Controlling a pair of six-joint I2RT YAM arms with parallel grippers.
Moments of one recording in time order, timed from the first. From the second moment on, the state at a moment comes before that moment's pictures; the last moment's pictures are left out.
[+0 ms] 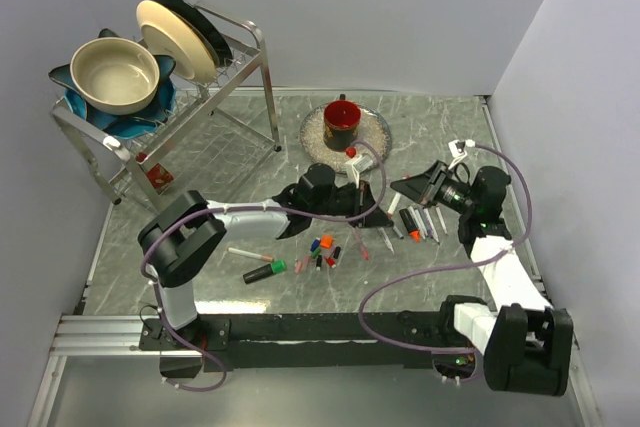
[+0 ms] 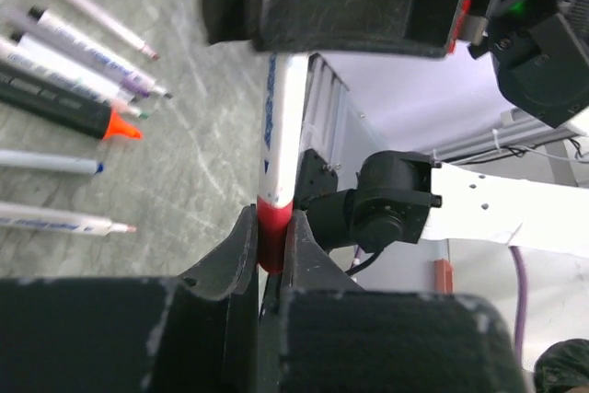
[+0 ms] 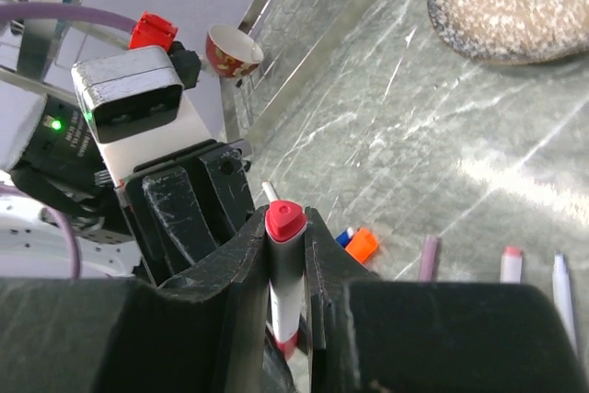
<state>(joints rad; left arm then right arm) -0.91 1.81 1.03 0.60 0.59 -0.80 -0.12 1.00 0.49 0.33 -0.96 0.75</state>
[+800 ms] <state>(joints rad) -0.87 1.46 0.74 0.08 0.18 -0.66 -0.45 1.32 0.76 -0.17 -0.89 0.29</state>
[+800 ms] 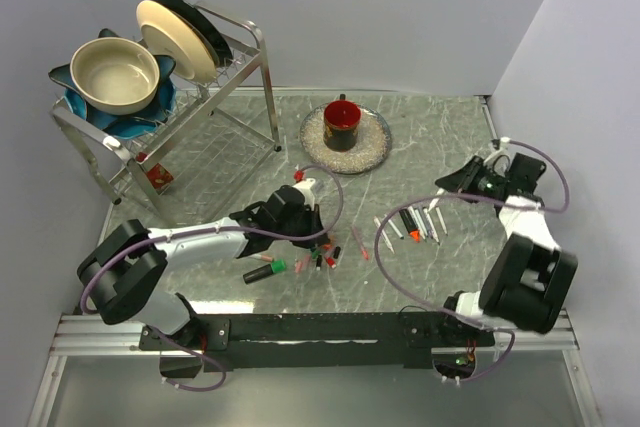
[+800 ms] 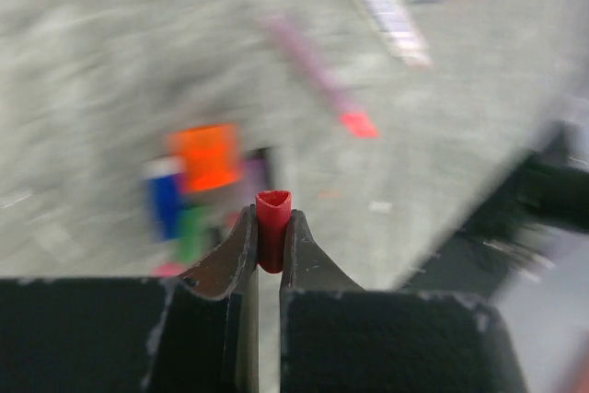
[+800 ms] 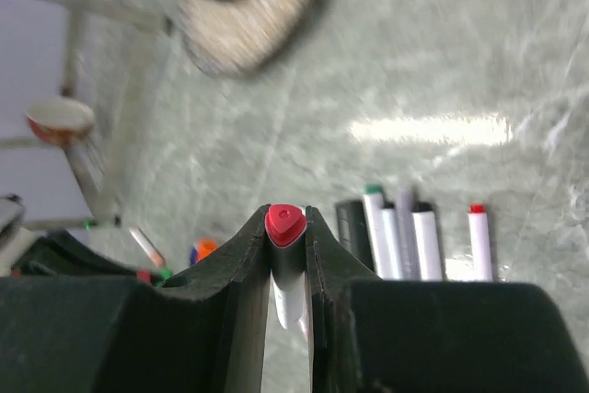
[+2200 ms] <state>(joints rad) -0.85 1.46 0.70 -0.16 -0.13 -0.66 -0.03 1.57 0.95 -0.57 -0.24 -0.18</state>
